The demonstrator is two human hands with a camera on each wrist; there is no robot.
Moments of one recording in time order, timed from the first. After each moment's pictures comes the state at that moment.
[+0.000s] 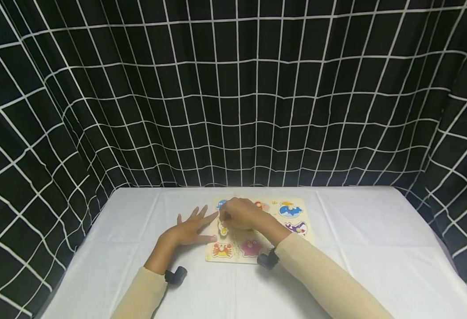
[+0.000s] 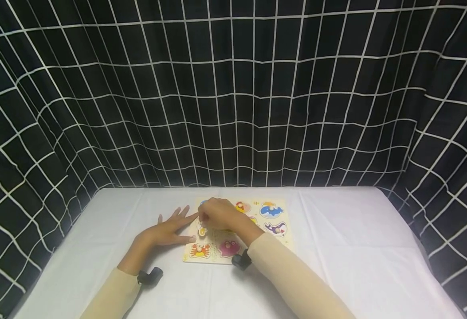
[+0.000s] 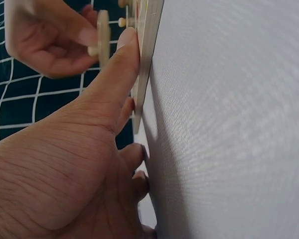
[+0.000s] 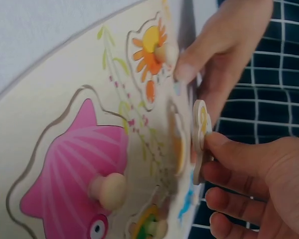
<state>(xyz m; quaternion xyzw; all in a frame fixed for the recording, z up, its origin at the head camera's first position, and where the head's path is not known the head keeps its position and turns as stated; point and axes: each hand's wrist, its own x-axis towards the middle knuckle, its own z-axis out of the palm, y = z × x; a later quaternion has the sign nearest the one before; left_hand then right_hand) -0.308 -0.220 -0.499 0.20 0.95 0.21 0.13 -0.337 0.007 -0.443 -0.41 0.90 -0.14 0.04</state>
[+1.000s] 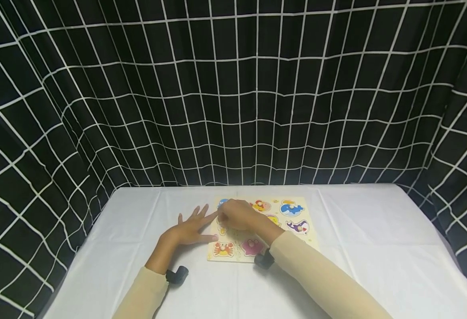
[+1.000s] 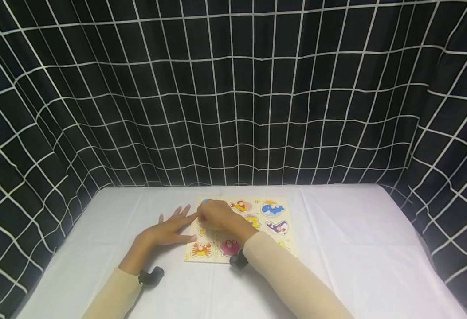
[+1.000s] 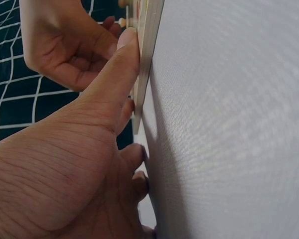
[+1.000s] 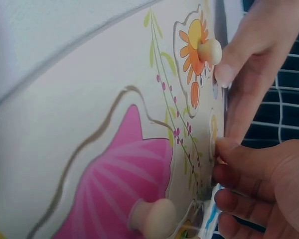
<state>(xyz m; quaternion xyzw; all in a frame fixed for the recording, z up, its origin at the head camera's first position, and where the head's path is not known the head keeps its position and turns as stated) -0.307 -0.219 -0.498 0.20 0.95 0.21 0.14 -0.344 -0.007 -0.463 -0.38 0.91 -0.14 0.04</state>
